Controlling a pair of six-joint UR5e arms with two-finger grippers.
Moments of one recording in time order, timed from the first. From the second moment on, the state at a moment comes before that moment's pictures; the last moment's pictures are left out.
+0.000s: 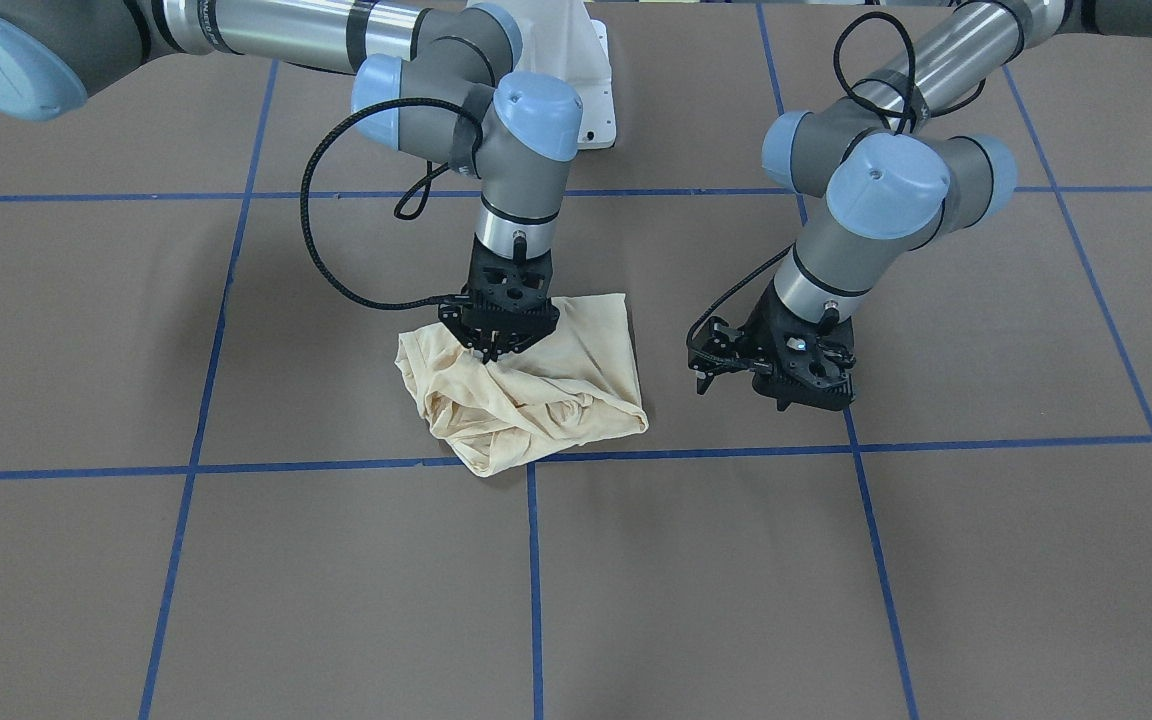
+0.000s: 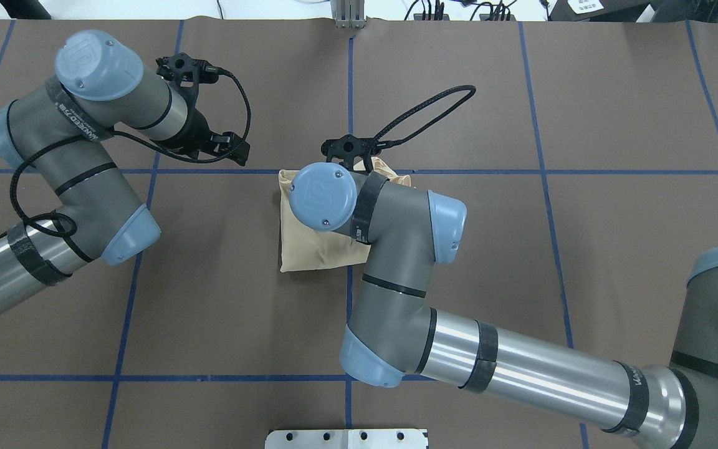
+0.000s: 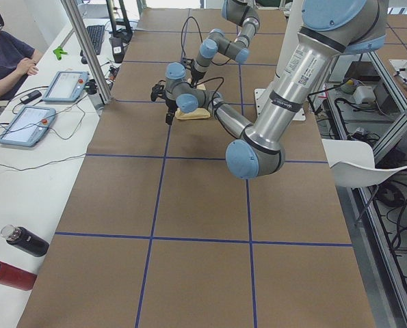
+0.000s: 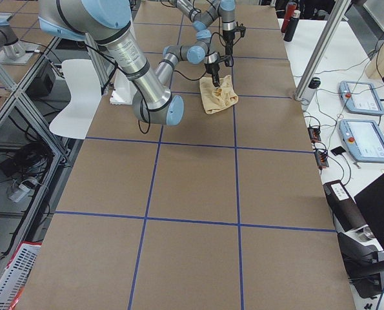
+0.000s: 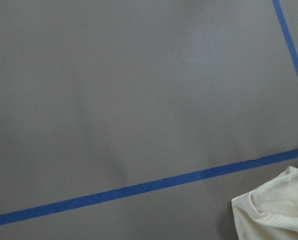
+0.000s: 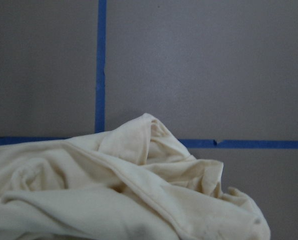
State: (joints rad) left arm -0.80 -2.12 -1.57 -1.92 -2.03 -0.88; right arm 0.48 -0.69 1.45 -1.70 1.48 1.20
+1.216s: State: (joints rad) left arm -0.81 -2.10 -1.61 -1.91 -2.04 -0.88; right arm 0.71 -0.69 1.32 -1.48 1.78 1.04
